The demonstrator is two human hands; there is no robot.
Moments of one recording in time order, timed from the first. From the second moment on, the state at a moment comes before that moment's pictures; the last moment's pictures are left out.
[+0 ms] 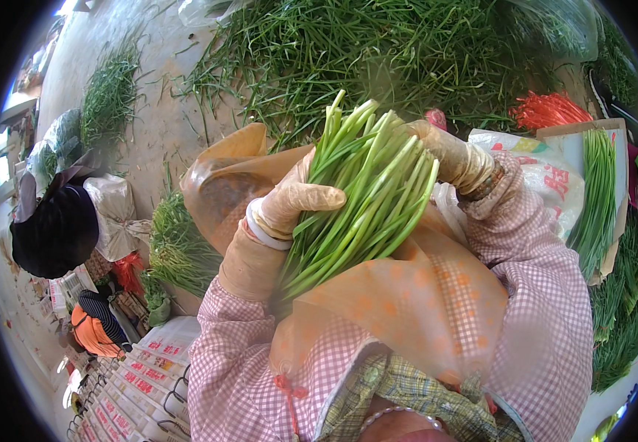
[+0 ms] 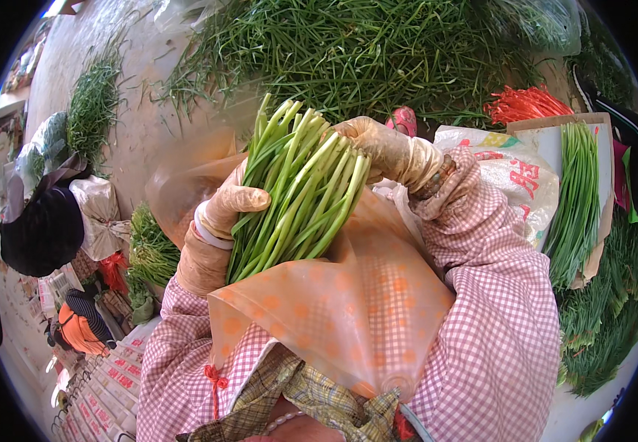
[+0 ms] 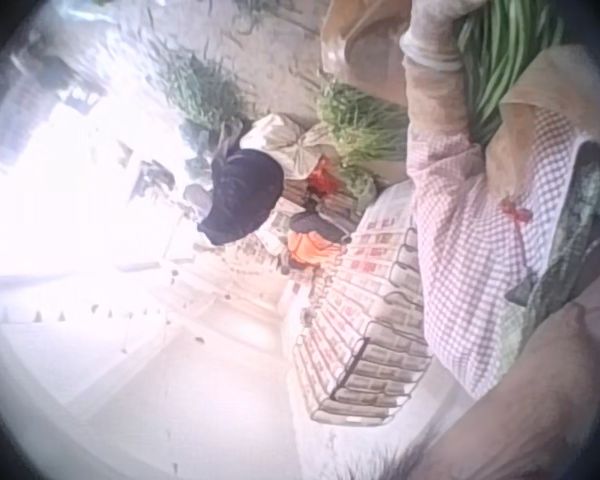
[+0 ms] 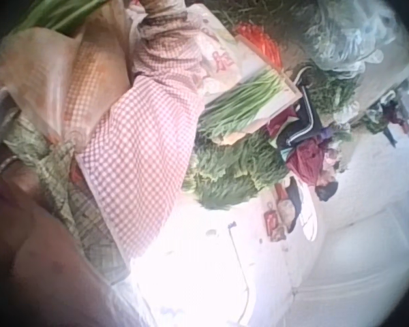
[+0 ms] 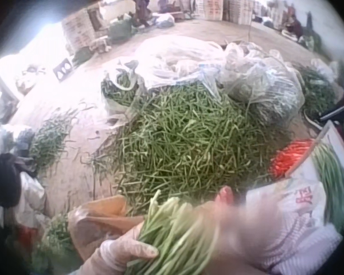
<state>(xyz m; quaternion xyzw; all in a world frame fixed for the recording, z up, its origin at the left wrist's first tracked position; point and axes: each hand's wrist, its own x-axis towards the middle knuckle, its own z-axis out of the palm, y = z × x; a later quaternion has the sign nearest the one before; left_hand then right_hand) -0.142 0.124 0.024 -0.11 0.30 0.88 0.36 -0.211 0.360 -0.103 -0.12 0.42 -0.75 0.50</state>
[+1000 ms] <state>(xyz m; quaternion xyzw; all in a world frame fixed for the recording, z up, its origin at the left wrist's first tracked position) -0.142 0.127 0.040 -0.11 0.29 0.84 0.44 -0.259 0.336 0.024 -0.44 0.57 -0.63 0.29</state>
